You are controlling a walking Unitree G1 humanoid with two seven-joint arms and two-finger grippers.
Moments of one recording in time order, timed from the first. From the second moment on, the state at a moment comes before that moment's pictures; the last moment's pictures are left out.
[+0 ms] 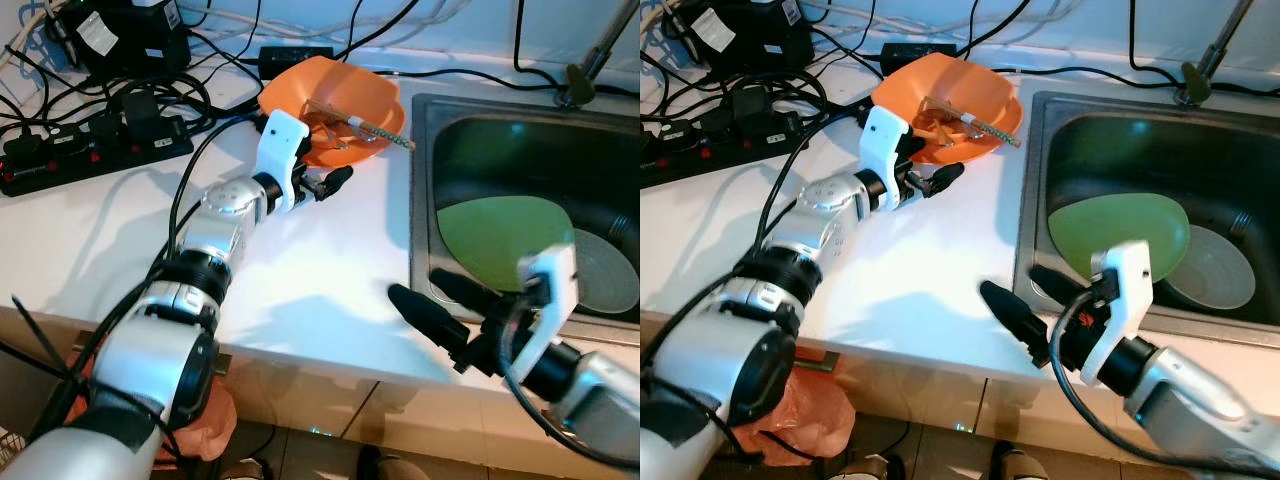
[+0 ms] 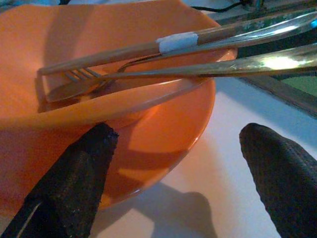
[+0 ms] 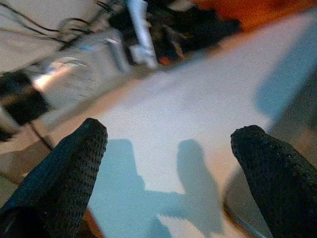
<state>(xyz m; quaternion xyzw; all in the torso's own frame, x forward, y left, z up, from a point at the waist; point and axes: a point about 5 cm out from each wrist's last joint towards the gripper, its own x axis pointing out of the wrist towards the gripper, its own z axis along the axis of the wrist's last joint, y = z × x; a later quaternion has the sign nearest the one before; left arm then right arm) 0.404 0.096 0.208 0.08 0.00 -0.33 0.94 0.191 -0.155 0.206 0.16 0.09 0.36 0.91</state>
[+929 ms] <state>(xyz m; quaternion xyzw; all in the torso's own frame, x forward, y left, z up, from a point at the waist) 0.399 0.091 0.211 0.13 0.08 -0.47 0.87 0.197 -0.156 0.218 0.16 0.07 0.36 0.92</state>
